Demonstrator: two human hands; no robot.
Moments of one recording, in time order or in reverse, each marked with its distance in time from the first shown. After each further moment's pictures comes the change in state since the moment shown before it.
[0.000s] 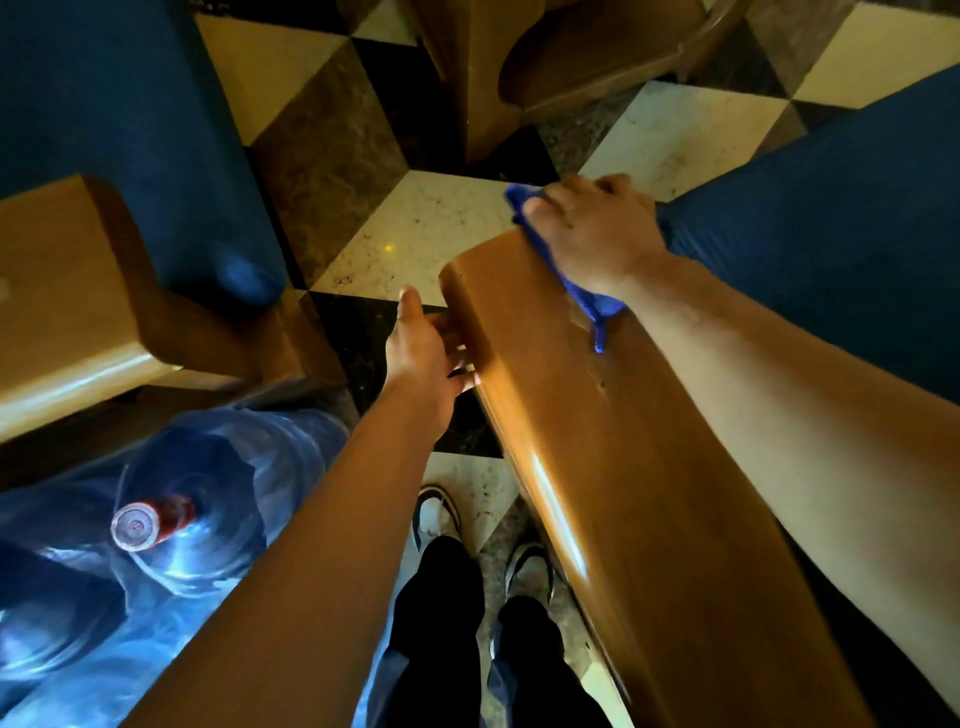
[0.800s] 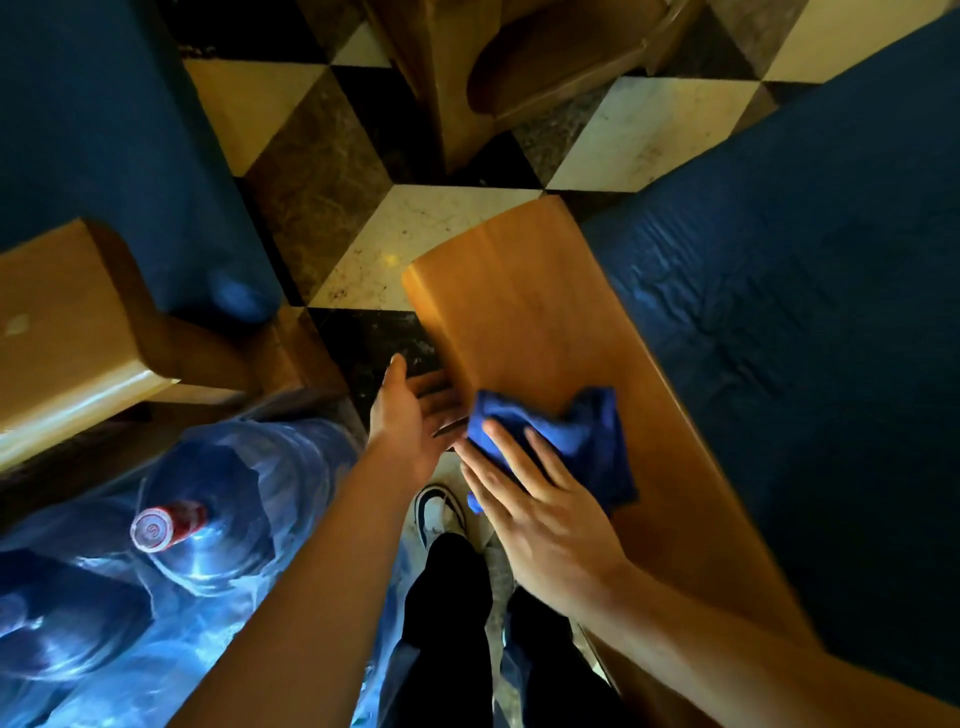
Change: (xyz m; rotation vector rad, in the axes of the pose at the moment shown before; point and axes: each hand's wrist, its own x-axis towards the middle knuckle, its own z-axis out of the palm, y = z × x) left_hand -0.027 -0.052 -0.020 0.070 0.012 -0.136; right_hand -0.240 -0.069 0.105 -0.238 0.105 -0.314
